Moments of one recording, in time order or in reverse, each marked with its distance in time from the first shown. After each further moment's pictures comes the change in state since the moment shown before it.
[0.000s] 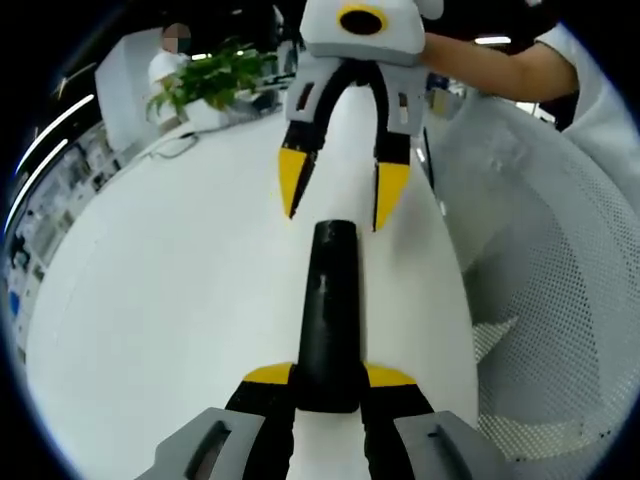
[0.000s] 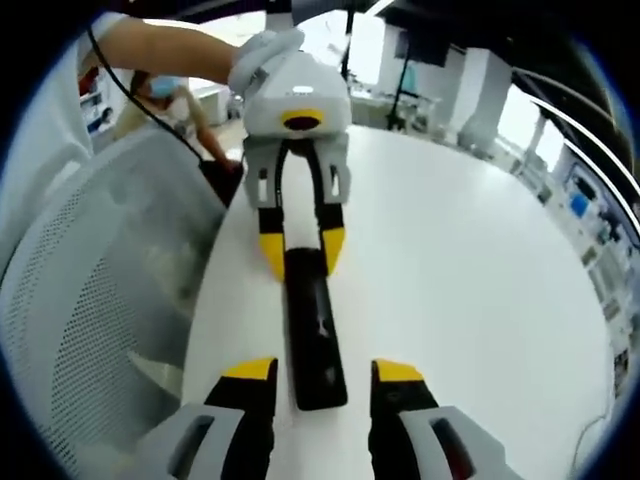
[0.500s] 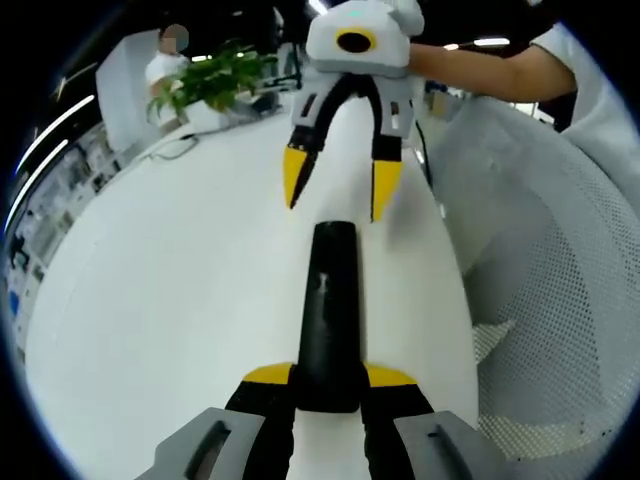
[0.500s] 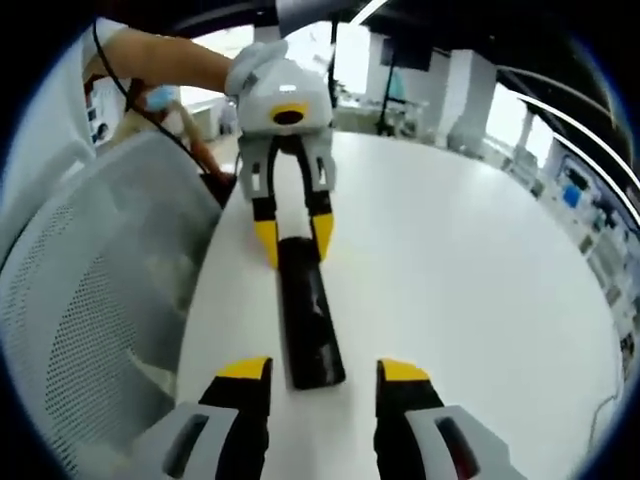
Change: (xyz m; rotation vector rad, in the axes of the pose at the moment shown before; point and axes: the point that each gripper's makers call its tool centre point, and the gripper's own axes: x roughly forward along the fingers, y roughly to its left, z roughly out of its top) left arm 0.000 -0.001 0.001 0.001 -0.008 -0.005; right arm 0.000 -0.002 -0.018 0.036 -0.053 -0.006
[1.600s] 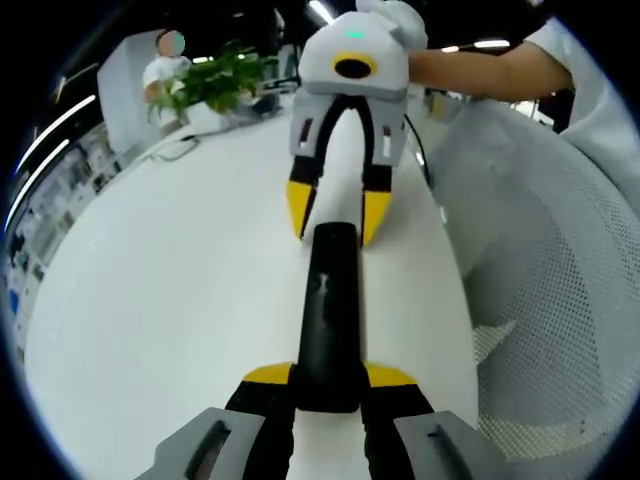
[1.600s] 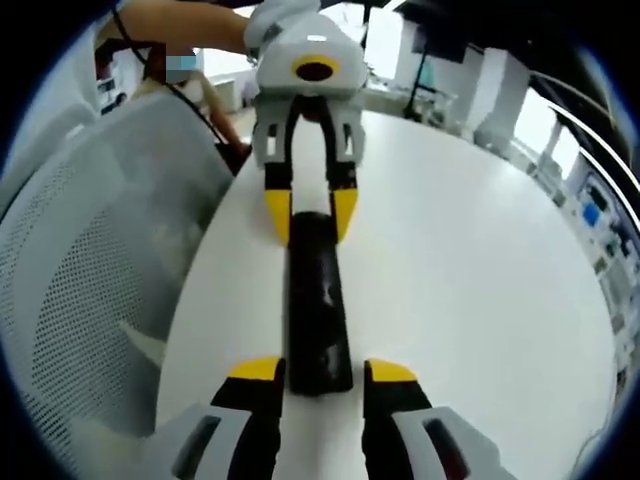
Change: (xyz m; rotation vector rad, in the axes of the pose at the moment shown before) left arm 0.001 0.001 0.000 -0.004 -0.013 0.002; right arm 0.020 0.003 -0.009 -0.104 0.104 0.060
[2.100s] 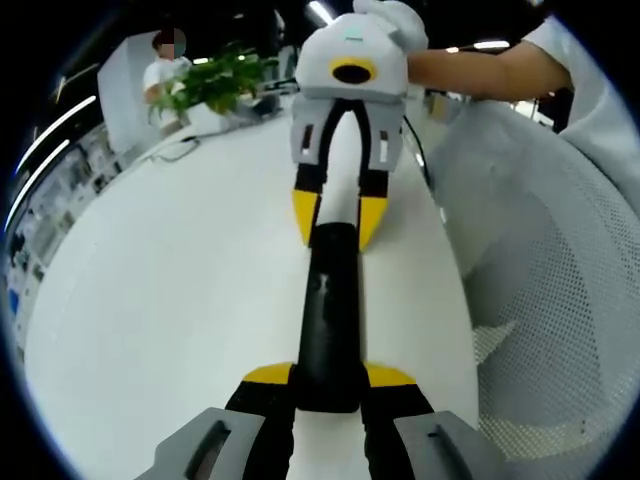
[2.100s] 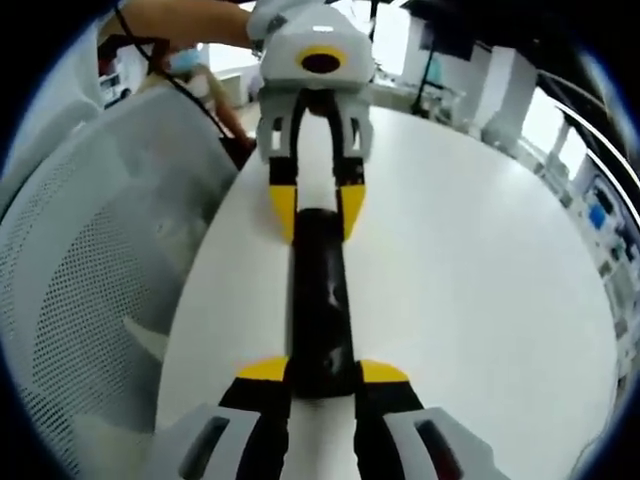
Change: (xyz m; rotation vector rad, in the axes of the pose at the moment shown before) left arm 0.000 0.000 0.000 0.002 -0.004 -0.001; right arm 0.003 0.001 0.000 -0.013 0.023 0.027
